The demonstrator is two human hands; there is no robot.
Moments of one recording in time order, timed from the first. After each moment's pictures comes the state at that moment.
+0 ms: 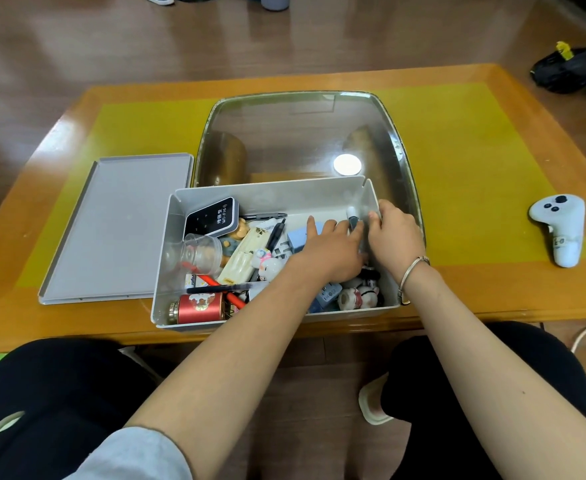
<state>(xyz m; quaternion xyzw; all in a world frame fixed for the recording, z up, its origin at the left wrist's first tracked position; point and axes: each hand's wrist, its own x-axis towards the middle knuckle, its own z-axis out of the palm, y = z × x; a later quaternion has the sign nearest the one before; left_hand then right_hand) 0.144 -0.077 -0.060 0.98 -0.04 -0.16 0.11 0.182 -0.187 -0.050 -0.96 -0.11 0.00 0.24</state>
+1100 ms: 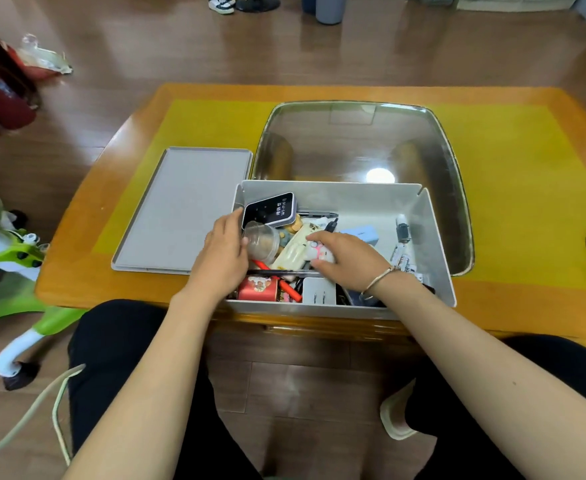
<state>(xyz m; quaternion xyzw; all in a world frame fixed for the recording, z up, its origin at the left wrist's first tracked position) 0.001 0.096 -0.050 0.93 0.23 0.09 0.28 0.123 -0.094 -0.048 -0.88 -0.42 0.18 0.16</state>
